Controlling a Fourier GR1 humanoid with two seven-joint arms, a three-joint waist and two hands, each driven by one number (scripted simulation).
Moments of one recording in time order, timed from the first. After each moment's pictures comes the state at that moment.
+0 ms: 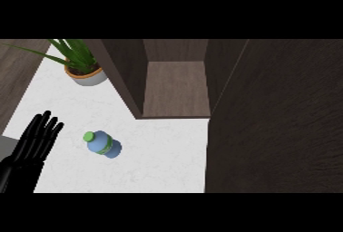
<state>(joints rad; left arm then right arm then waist) 0.25 0.14 0.12 -1.95 0.20 -0.27 0.02 0.71 -0.10 0.30 -2.49 -0.06 0.09 0.03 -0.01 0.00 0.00</state>
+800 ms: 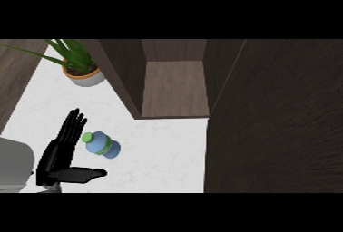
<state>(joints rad) 0.02 0.12 0.18 -1.30 0.05 -0.26 -0.36 0.87 -0.15 0.33 -2.50 -0.05 0.13 -0.13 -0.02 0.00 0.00</state>
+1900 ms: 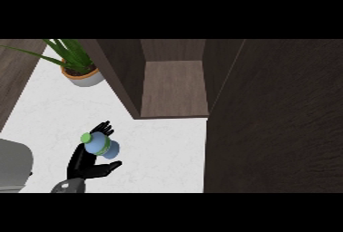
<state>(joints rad) -0.25 0.12 0.23 -0.53 0.01 -0.36 -0.79 0.99 -0.20 0.37 -2.49 -0.04 0.13 -0.26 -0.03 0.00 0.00</state>
